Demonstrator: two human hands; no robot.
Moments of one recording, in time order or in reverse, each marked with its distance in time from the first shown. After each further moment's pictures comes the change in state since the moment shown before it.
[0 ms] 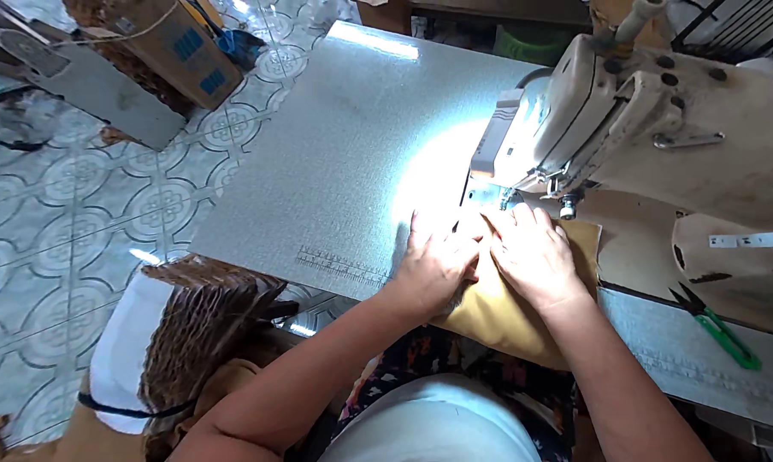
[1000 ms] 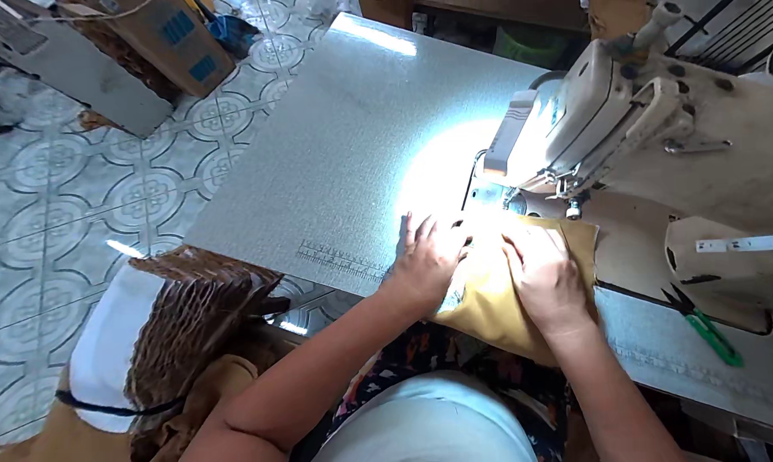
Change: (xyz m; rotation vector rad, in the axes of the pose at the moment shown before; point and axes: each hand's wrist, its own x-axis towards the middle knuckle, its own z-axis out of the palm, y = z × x) left_hand -0.003 -0.005 0.006 -0.097 0.040 -0.188; right_hand -0.032 0.004 0.012 0.133 0.295 -0.023
